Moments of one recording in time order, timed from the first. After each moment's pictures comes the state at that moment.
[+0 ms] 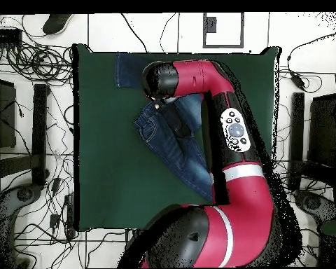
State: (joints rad) arm -0.33 -0.29 0.52 0.98 -0.54 0.97 1.18
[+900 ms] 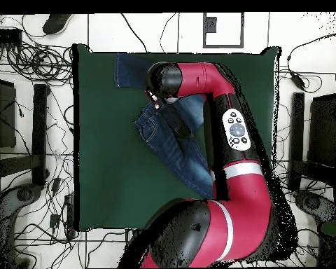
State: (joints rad) arm -0.34 -0.25 0.52 0.94 -0.50 0.99 1.18
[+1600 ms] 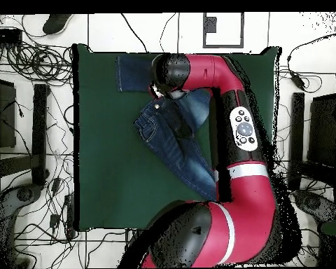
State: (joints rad) arm -0.34 -0.26 0.51 0.90 -0.46 1.10 1.18
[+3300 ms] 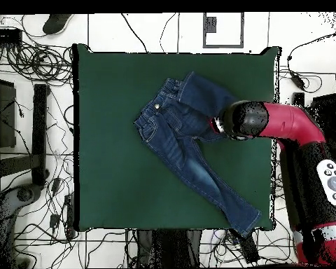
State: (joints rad) arm -0.69 -0.50 0.50 1.36 -0.57 0.88 1.18
